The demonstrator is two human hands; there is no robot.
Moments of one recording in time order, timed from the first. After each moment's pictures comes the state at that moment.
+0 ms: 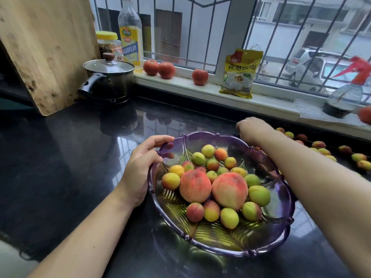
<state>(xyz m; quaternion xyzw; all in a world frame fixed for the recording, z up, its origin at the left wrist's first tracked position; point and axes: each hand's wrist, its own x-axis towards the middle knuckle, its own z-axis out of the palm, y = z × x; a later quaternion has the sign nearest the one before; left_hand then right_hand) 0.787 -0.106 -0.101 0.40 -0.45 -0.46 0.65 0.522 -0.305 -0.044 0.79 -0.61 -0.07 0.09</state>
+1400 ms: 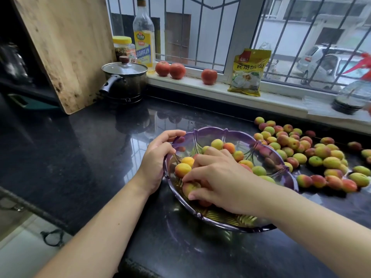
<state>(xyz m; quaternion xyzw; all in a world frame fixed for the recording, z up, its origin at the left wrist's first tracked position) 0.786 -0.099 -0.095 0.43 -0.46 -0.45 0.64 0.594 -0.082 -0.023 0.95 -0.30 0.03 -0.02</state>
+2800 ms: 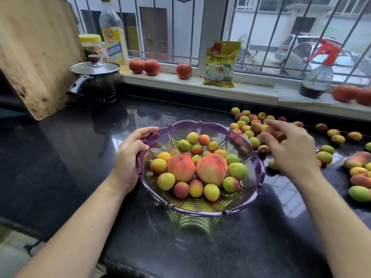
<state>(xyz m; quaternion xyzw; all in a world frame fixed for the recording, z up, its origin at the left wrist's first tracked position) 0.789 -0.104 -0.104 0.41 -0.46 -0.46 0.64 0.443 -0.122 -0.044 0.68 -0.62 0.39 0.00</state>
